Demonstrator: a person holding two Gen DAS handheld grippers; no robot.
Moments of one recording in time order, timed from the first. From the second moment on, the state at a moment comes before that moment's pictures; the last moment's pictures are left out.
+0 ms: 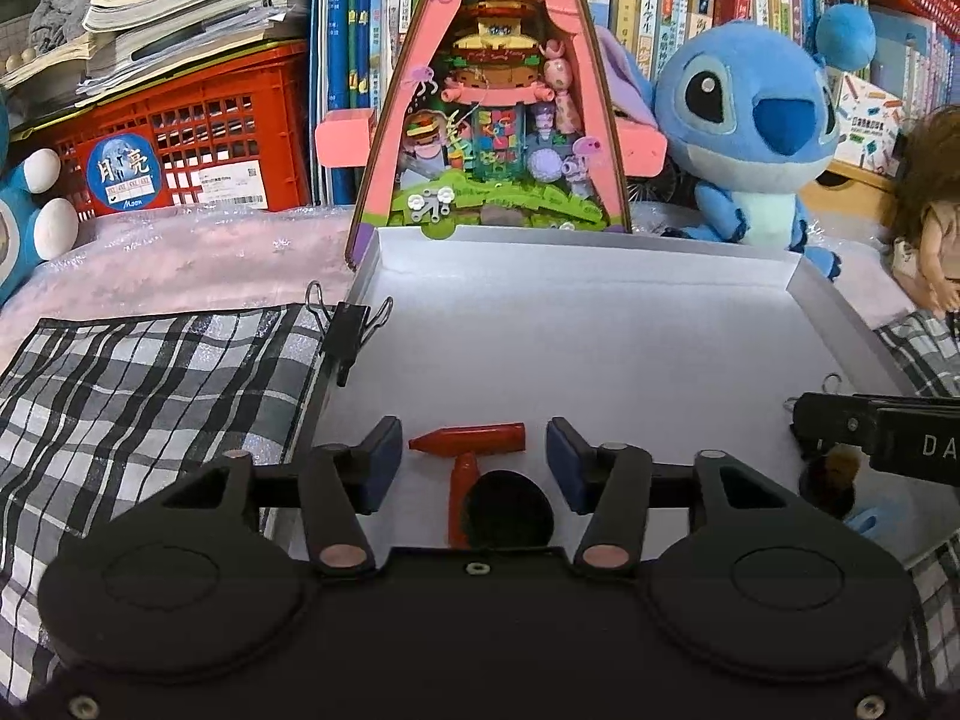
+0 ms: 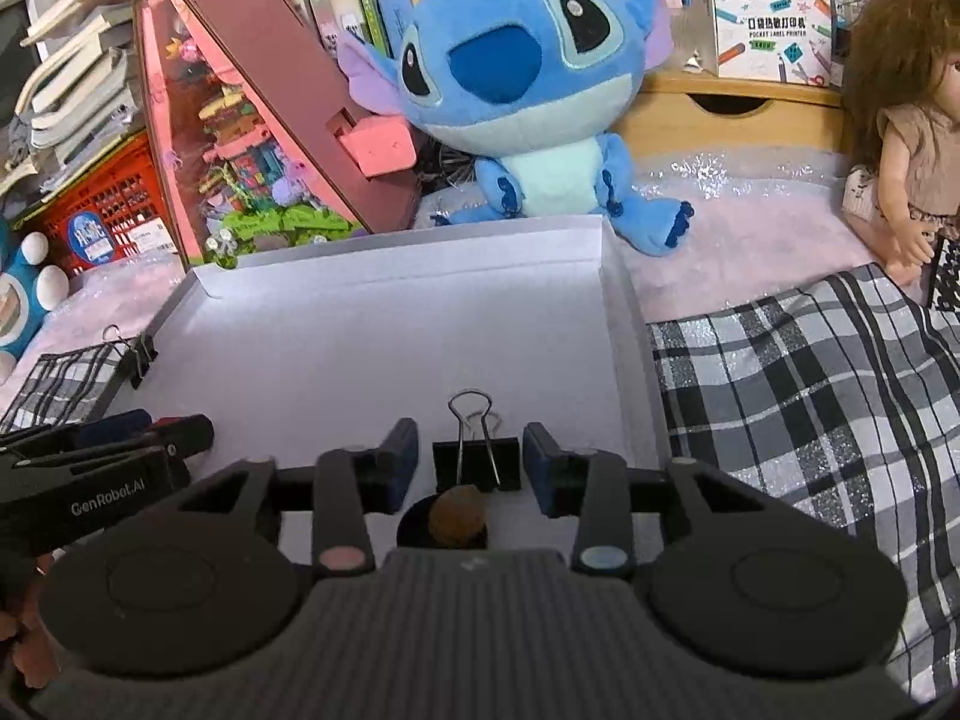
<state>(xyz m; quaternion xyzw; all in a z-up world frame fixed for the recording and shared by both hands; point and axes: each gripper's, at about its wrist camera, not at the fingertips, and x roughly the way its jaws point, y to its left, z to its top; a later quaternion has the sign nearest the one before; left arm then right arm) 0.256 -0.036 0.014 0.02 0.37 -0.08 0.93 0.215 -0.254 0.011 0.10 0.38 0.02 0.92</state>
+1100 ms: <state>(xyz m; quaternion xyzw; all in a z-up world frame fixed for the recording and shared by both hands) 0.109 -0.026 0.054 0.04 0.31 -0.17 0.93 0.086 -0.250 0.036 0.02 0.31 0.10 0.95</state>
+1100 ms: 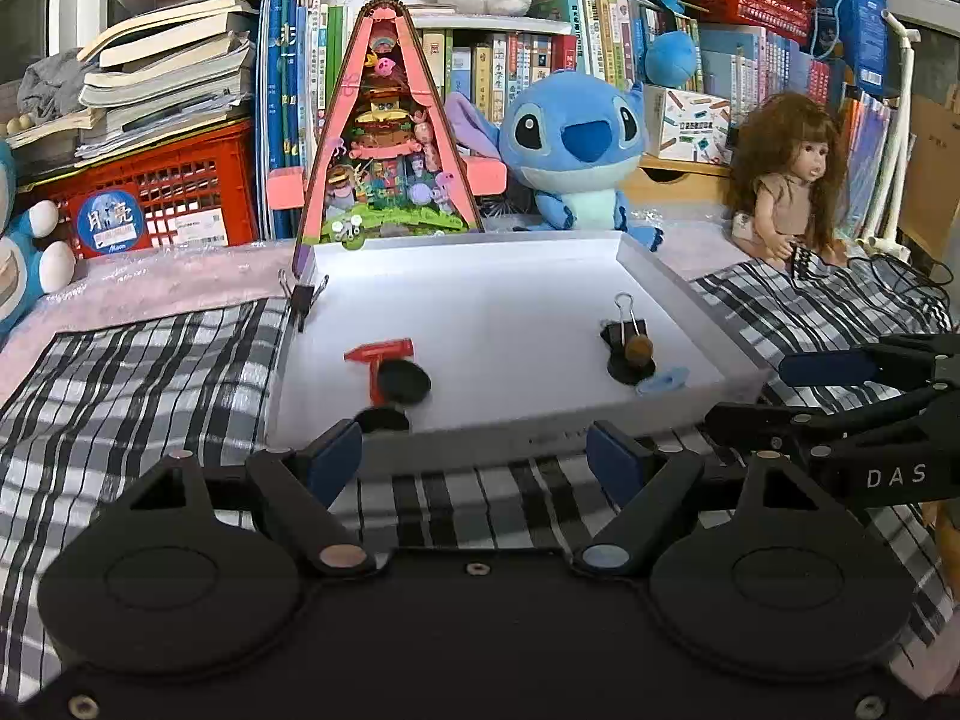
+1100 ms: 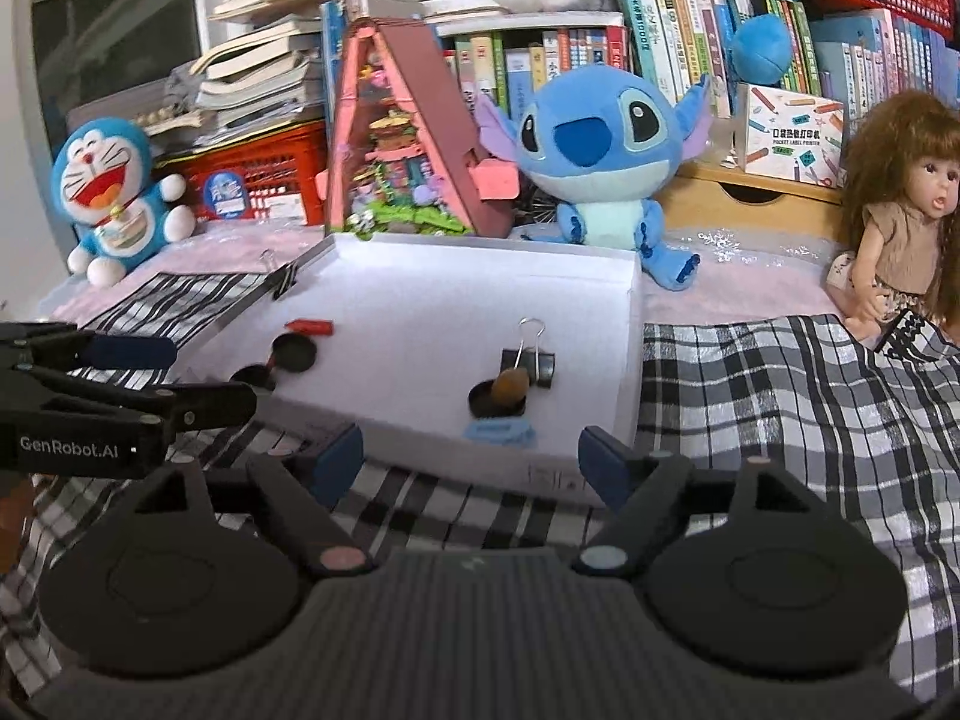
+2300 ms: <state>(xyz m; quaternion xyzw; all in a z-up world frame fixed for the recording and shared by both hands) -0.004 -0.006 0.018 0.02 0.35 -0.26 0.90 0.005 -0.233 -0.005 -0.05 0.33 0.16 0.93</state>
